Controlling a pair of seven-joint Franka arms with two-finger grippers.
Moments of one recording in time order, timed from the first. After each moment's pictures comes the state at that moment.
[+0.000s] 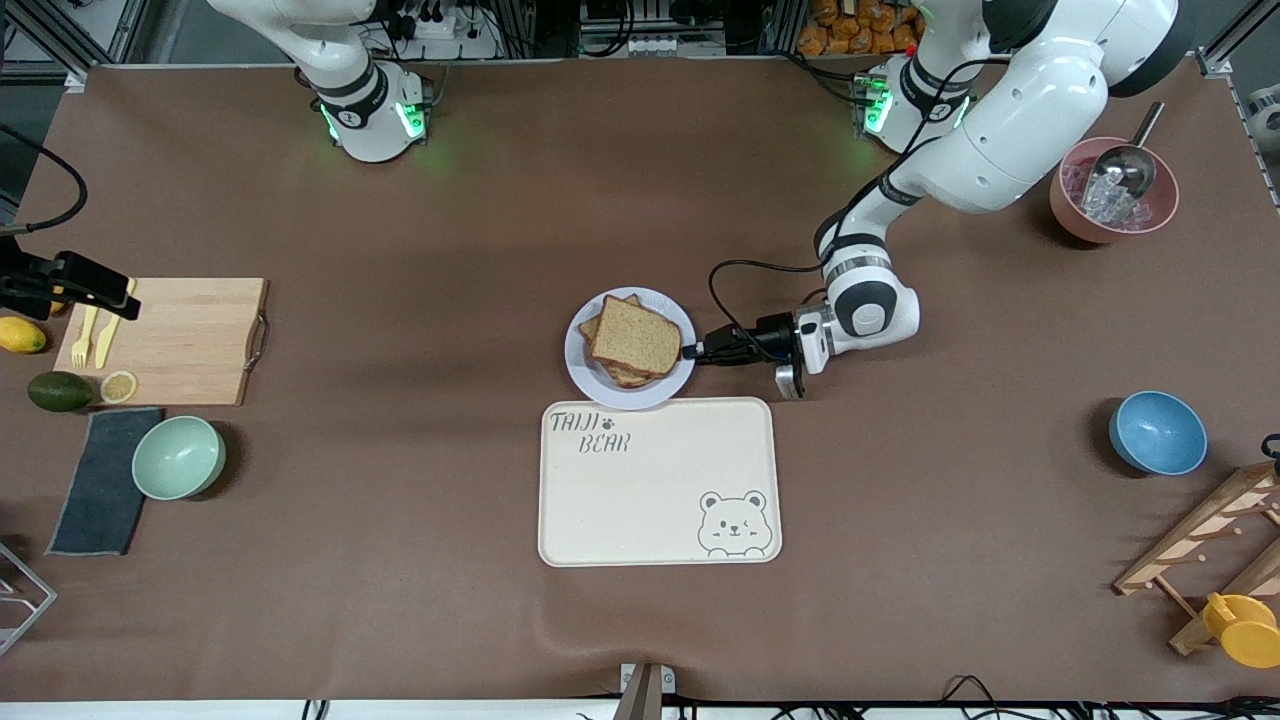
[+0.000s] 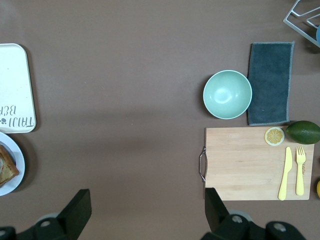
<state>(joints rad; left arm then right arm) -0.03 0.78 -0.45 -2.04 -1.84 2.27 1.30 -0.07 0.15 0.02 -1.38 0.01 1.51 -0.04</state>
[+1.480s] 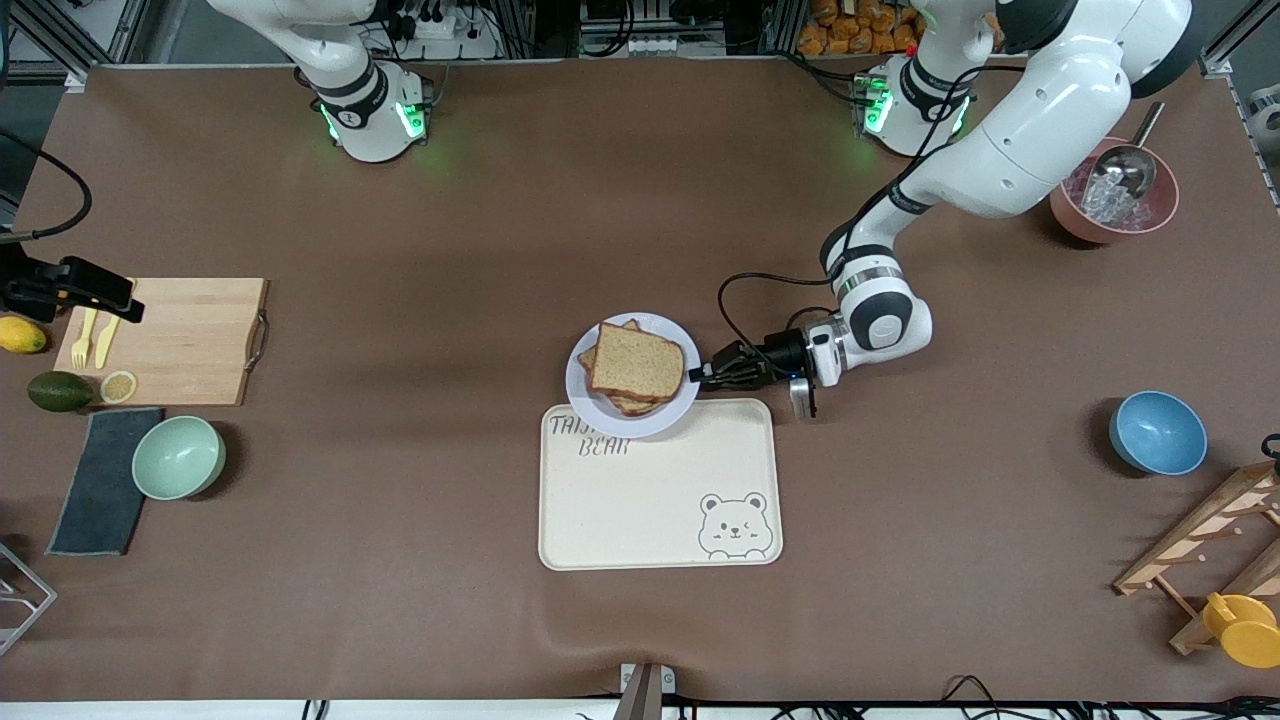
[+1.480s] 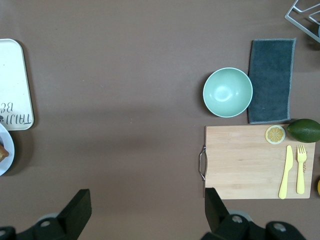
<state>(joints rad) 0.04 0.78 -0.49 -1.99 -1.85 2.26 1.39 -0.07 0.16 0.01 -1.38 0.01 1.51 -0.04</state>
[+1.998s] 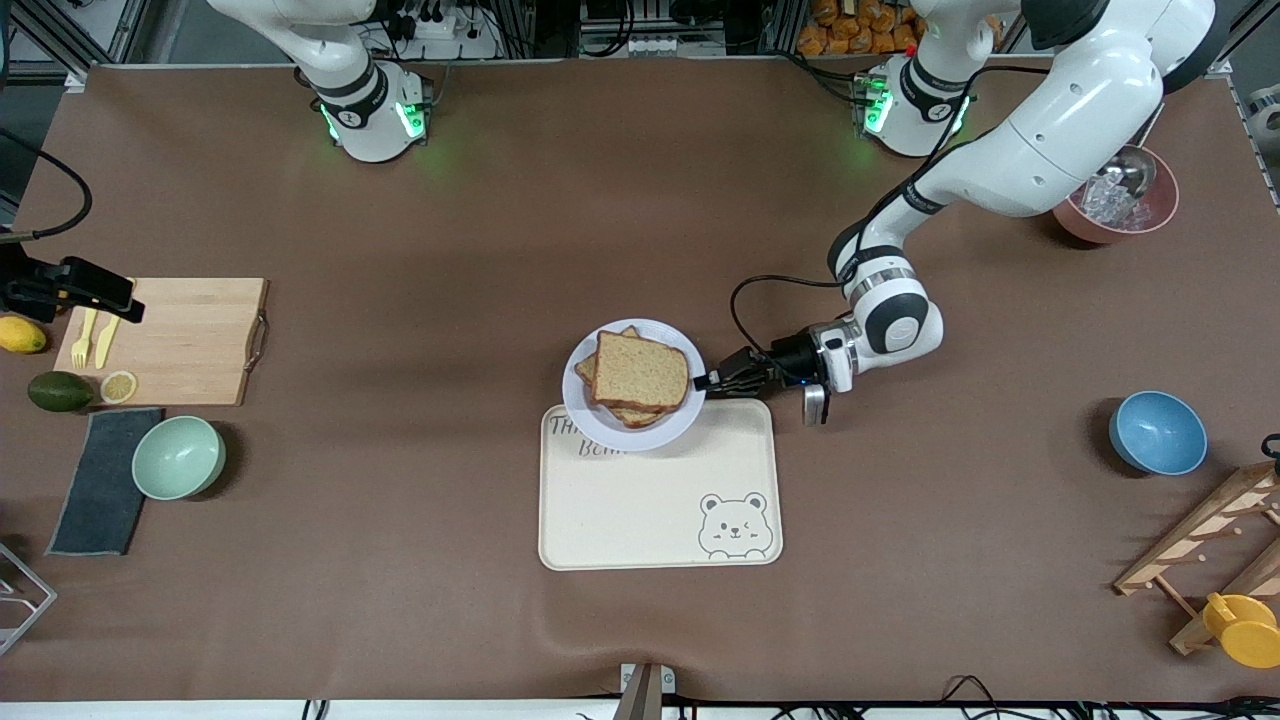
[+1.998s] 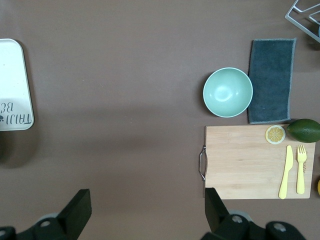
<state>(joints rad) 0.14 0.78 -0.58 -1.97 -1.85 2.26 1.39 -0.07 0.16 0.01 -1.38 0.01 1.51 -0.04</state>
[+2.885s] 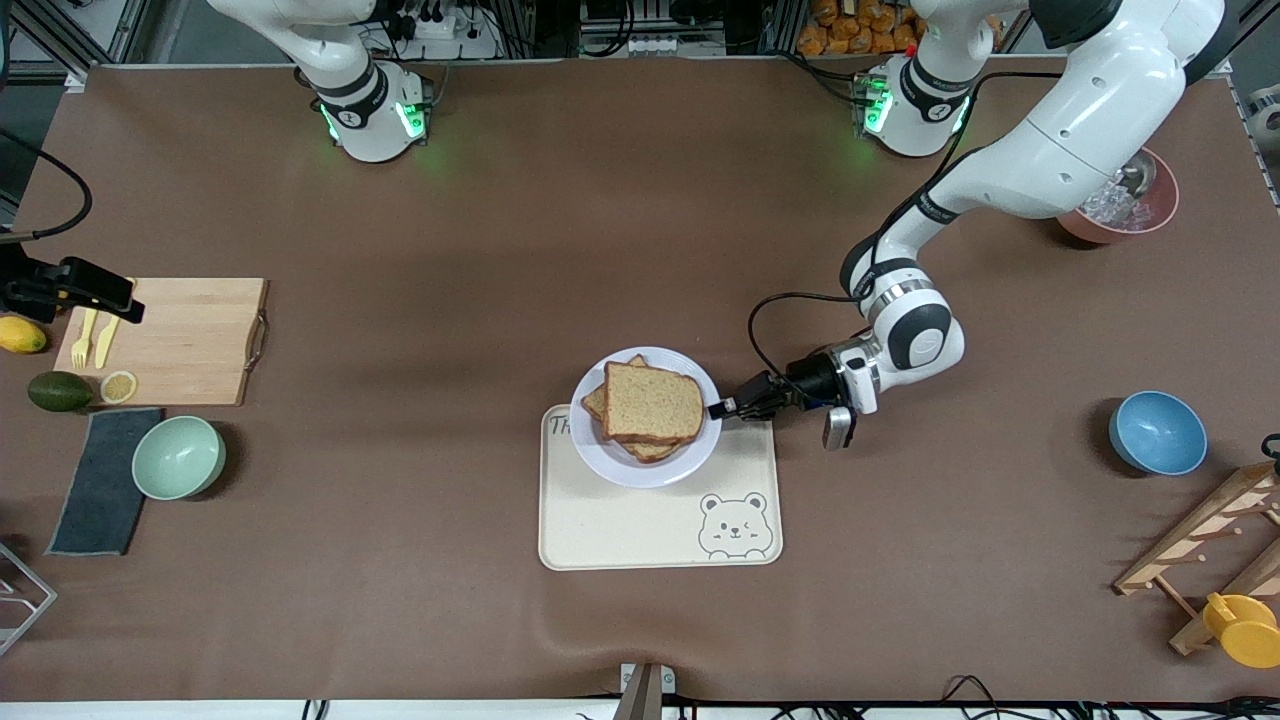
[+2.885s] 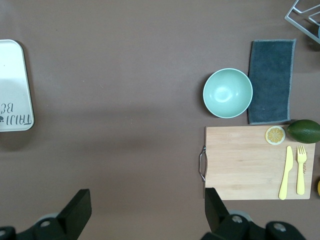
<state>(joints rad) 0.17 0.78 -0.58 -1.88 -1.85 2.26 1.33 -0.07 0.16 0.01 -1.38 0.01 1.51 -0.04</state>
